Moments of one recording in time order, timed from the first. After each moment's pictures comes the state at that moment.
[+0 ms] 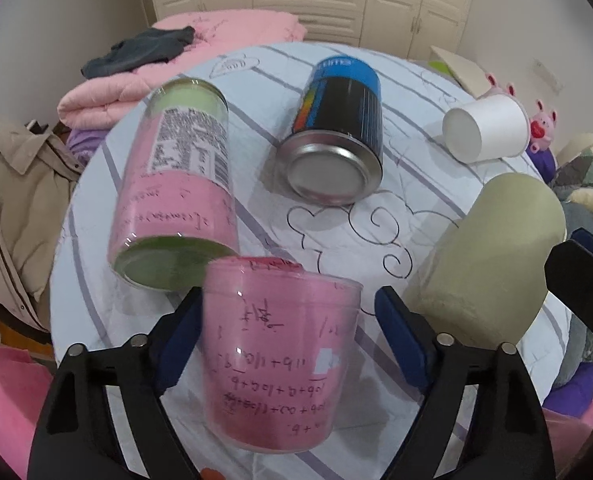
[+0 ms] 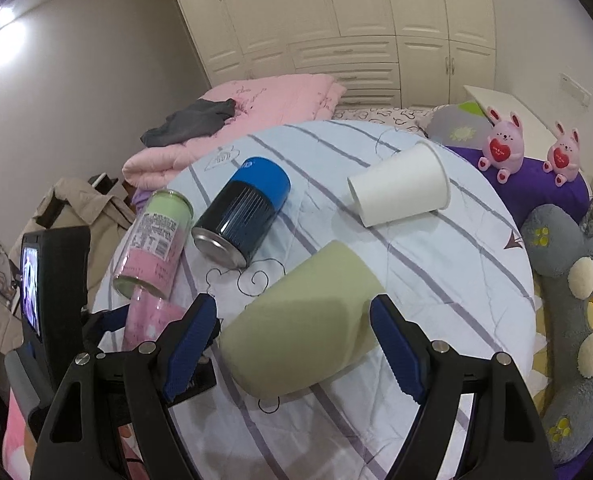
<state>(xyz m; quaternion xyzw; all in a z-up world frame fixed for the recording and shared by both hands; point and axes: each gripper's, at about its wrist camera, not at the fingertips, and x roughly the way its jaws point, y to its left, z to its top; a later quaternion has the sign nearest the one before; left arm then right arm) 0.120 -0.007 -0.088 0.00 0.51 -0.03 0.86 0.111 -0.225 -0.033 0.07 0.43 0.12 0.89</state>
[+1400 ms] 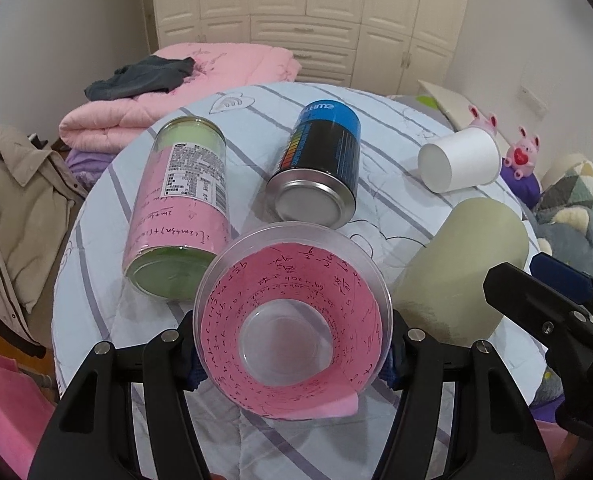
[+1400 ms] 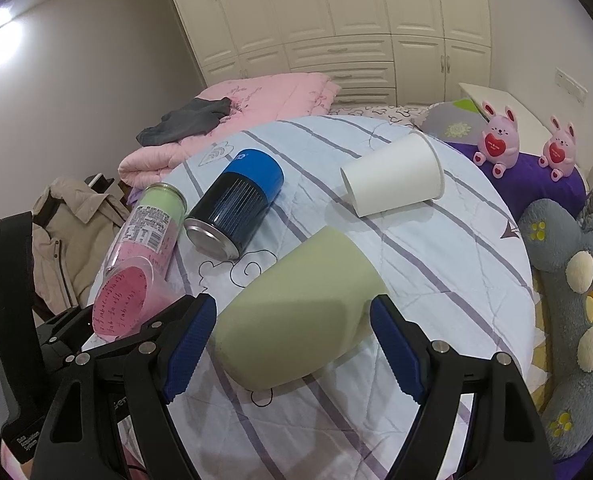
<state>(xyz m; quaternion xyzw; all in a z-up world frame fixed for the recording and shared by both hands) 0.101 -0.008 -0.069 -0.01 0.44 -0.04 0.90 0.104 -0.230 -0.038 0.07 0.43 0.11 0.89</state>
